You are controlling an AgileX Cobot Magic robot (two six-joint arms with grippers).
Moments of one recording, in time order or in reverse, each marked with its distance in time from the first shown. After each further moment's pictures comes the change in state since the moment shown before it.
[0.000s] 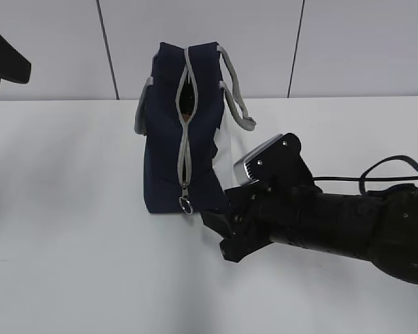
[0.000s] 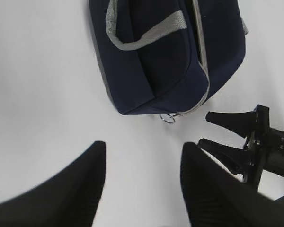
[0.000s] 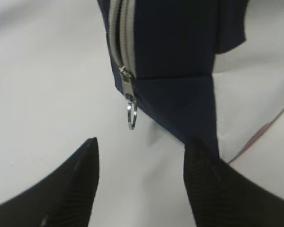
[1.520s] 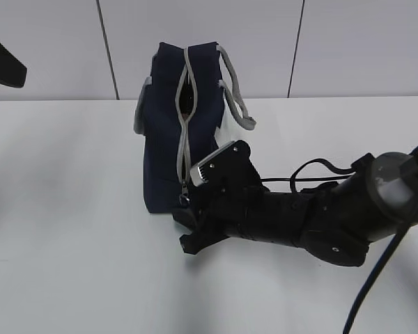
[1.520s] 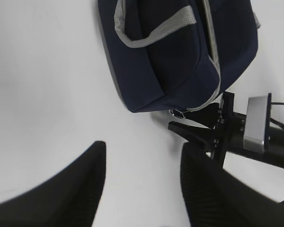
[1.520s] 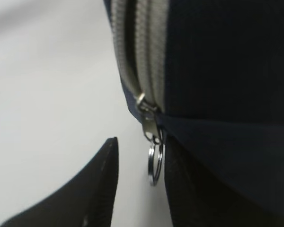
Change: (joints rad) left arm 0.000 0.000 0.000 0.038 0.001 0.007; right arm 0.046 0.253 -0.224 -0.017 -0.038 0.035
